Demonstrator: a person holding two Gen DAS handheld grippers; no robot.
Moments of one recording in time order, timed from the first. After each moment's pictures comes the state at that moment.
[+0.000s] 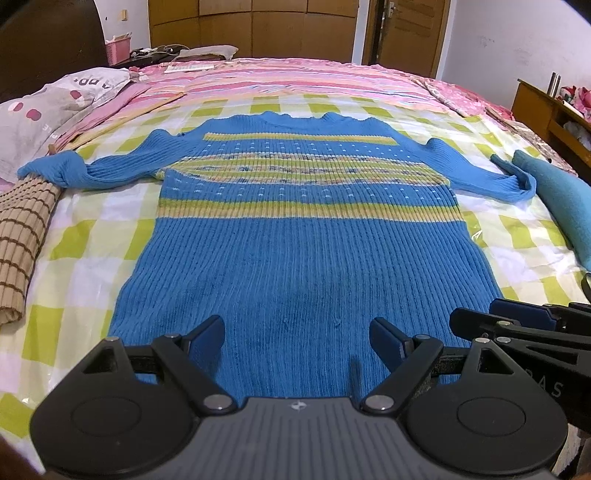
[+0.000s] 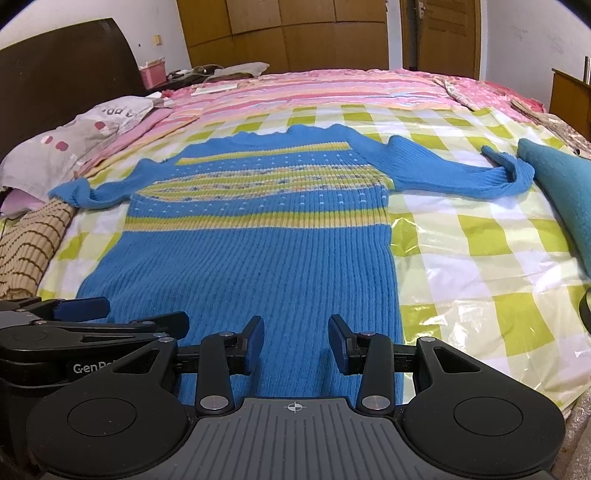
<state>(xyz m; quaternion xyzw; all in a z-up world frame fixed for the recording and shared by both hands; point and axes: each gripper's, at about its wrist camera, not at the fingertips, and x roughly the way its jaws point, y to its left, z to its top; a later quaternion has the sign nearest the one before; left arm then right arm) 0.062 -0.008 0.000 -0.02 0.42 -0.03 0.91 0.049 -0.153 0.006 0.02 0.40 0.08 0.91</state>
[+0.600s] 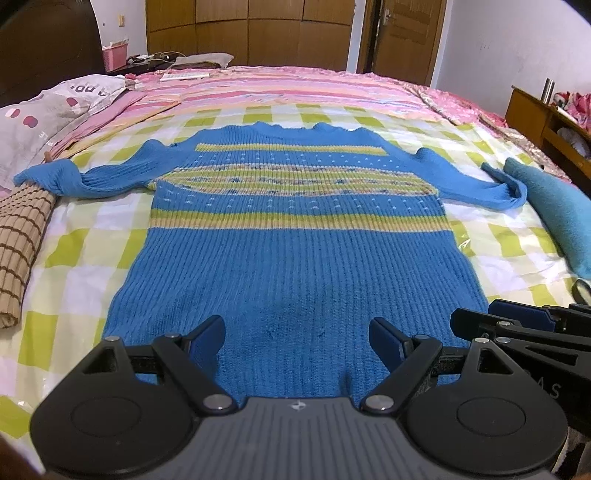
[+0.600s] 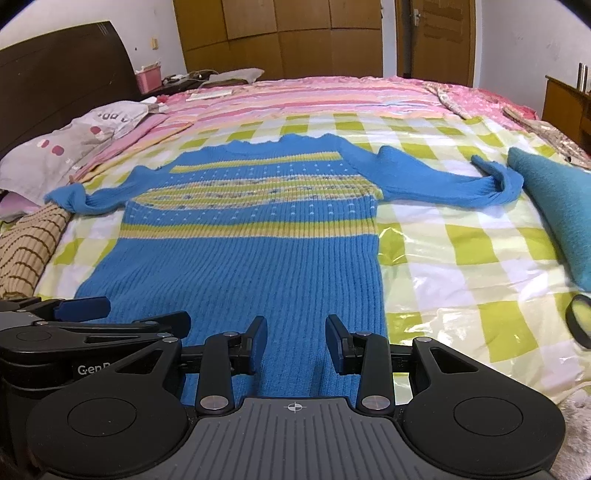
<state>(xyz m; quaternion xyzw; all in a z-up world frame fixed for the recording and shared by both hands) 0.058 -0.013 0.007 -0.03 0.40 -0.04 0.91 0.042 -0.157 0.019 0.01 0.38 0.06 0.92</state>
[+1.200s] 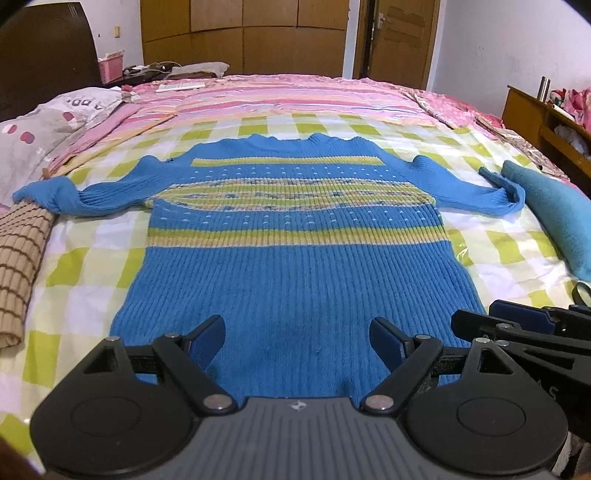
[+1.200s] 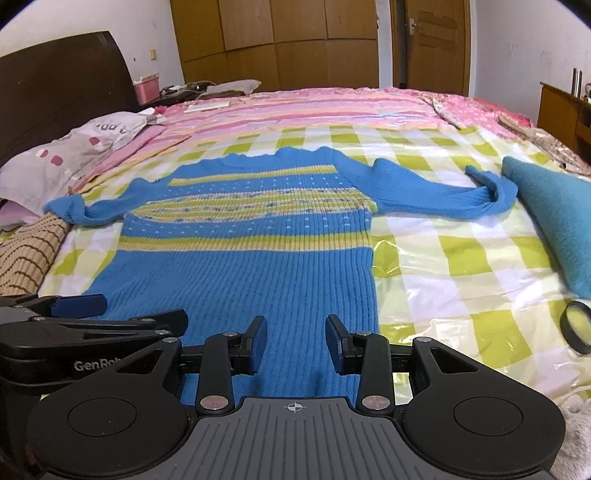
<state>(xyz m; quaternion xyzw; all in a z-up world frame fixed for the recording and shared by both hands) 0.072 -0.019 0.014 -0.02 0.40 -0.04 0.92 0.054 -0.166 0.016 0.03 0.37 0.06 0.93</state>
